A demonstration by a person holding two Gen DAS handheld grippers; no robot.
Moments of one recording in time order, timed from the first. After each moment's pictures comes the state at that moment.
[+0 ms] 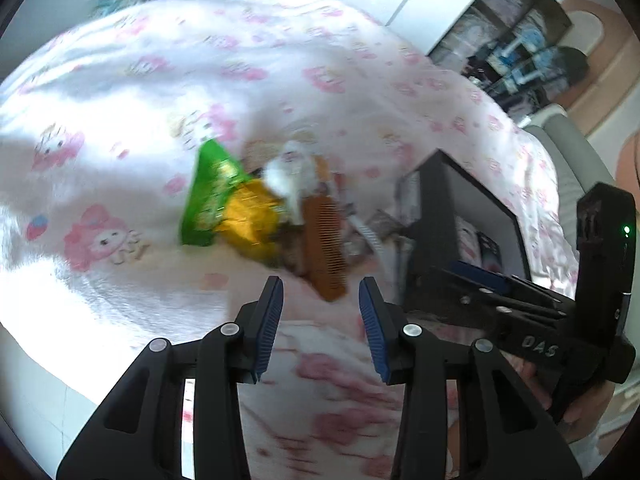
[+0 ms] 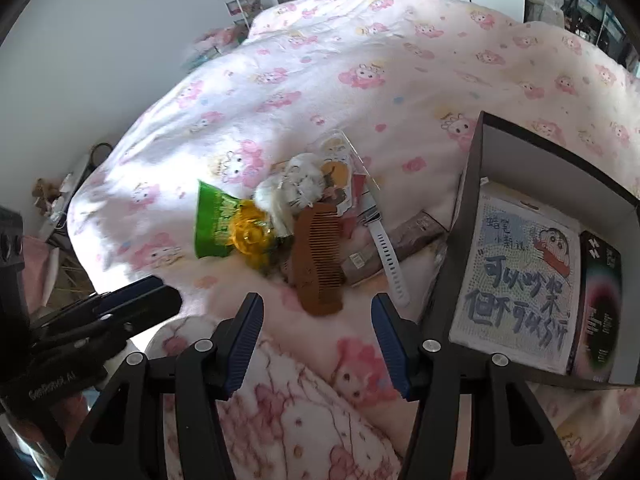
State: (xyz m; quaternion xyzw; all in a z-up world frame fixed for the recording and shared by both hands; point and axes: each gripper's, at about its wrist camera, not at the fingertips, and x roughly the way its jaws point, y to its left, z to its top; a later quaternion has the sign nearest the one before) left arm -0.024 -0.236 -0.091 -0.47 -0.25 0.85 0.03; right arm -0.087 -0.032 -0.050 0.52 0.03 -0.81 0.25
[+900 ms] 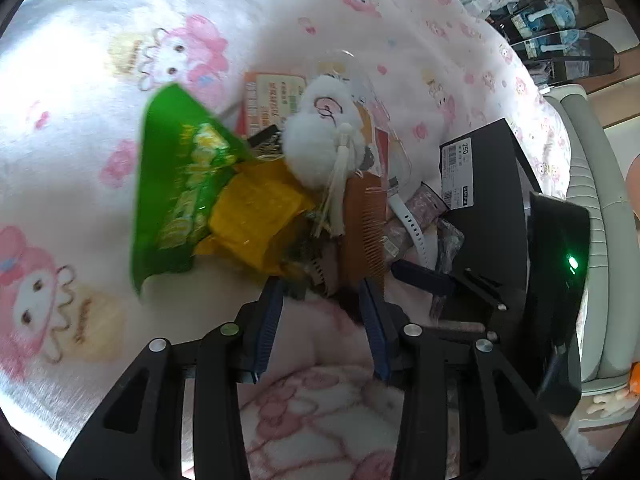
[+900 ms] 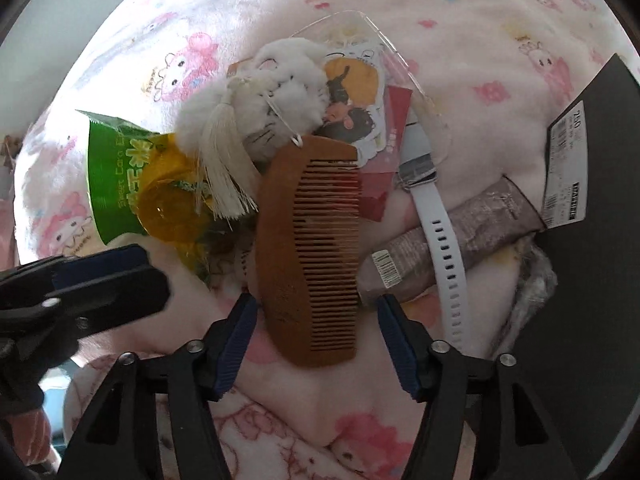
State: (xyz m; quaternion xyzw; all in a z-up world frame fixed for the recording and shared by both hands) left arm -0.121 -0.251 -0.177 -0.59 -0.27 0.76 0.08; right arm -0.162 -0.097 -0.169 0.63 0.10 -0.73 0.23
